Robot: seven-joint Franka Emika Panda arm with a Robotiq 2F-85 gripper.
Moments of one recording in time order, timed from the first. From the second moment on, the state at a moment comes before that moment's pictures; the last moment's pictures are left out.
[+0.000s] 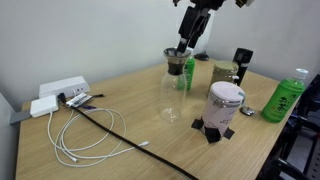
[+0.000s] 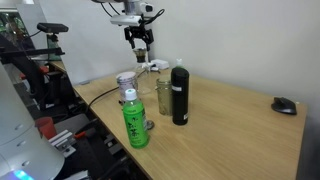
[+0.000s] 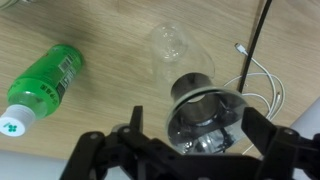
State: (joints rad) arm 0.21 -0.04 0.15 -2.34 0.19 2.54 -0.19
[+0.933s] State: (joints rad) arm 0.19 0.11 0.15 -2.26 0.15 2.61 -0.08
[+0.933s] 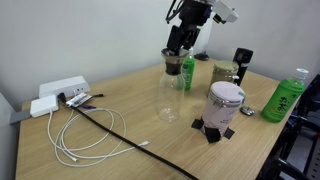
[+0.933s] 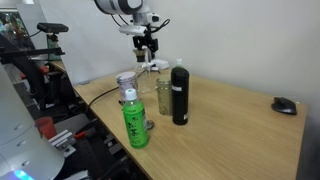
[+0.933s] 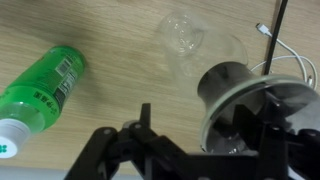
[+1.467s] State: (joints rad) arm 0.17 0.11 0.15 -2.23 0.19 2.57 -0.11
